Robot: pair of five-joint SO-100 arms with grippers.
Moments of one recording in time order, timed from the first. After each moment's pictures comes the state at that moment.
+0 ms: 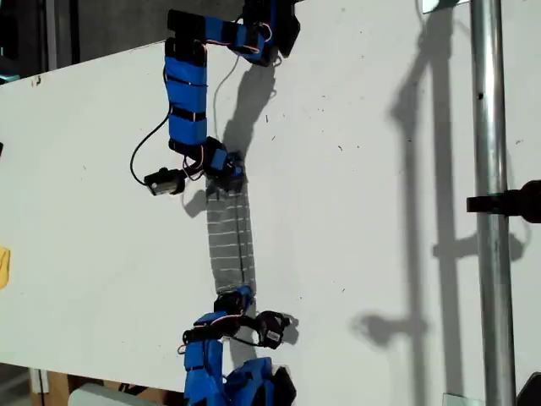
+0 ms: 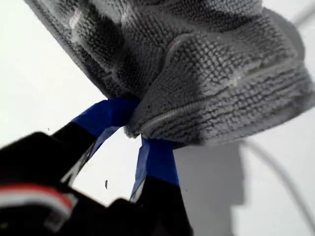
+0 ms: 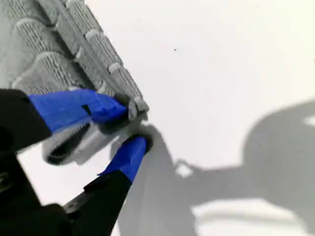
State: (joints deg) arm 0 -25.4 106.7 138.1 54.8 -68.2; arm 1 24.5 71.5 97.6 67.0 40.7
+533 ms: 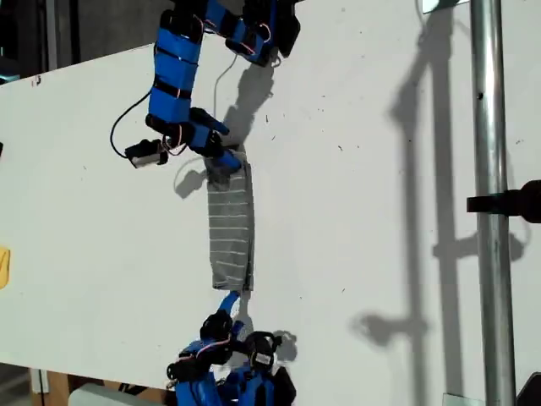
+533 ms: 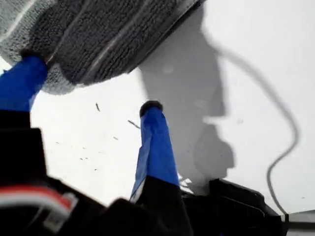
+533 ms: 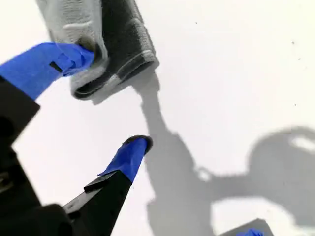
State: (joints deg) arm 0 -27.0 137.6 138.4 80.2 -74.0; arm 1 27.9 90.8 101.1 87.5 43.5
